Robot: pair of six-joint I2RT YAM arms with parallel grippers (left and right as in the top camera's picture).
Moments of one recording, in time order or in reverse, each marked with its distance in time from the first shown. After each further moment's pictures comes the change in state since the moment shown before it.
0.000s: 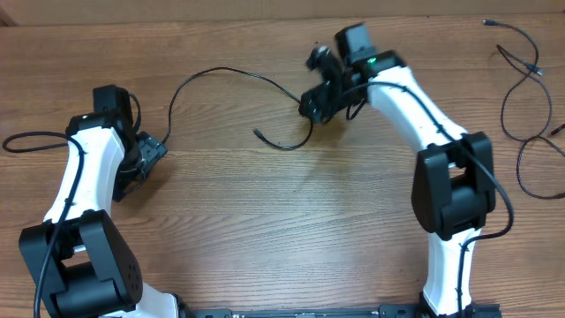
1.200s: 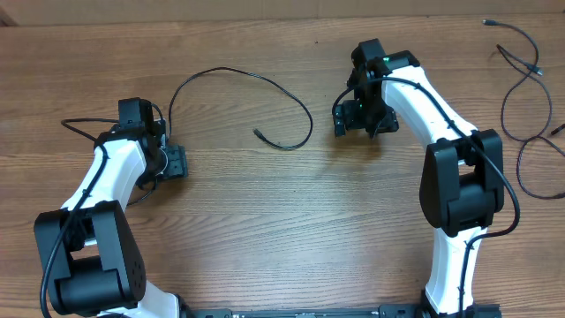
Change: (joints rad) left arm -0.069 0.020 -0.175 0.304 0.176 0.656; right arm -0.093 0.003 -0.009 -0.313 0.193 0.340
